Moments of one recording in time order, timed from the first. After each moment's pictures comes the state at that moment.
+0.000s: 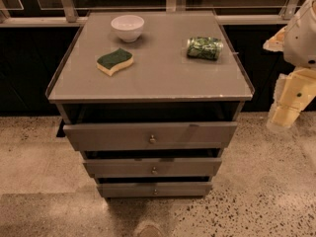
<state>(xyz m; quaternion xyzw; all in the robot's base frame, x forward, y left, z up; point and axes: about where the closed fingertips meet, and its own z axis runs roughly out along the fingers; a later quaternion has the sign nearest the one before) 0.438 -0.217 0.976 -0.60 0.78 -0.03 0.16</state>
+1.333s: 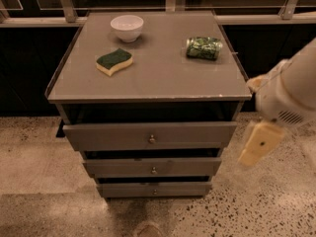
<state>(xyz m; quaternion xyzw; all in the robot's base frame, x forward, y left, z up) 0.421 -0.188 0.902 -0.57 0.80 -0.02 0.20</state>
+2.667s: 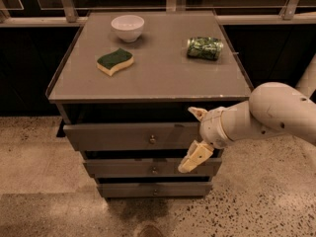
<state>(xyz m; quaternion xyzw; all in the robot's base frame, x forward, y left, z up) 0.499 -0.093 0.745 -0.59 0.72 0.15 0.34</state>
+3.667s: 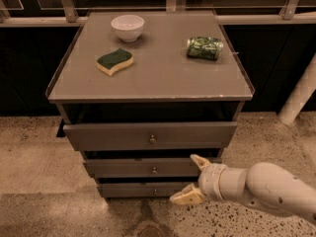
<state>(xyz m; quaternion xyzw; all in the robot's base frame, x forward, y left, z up) 0.445 -0.098 0.620 -0.46 0.78 0.17 0.39</state>
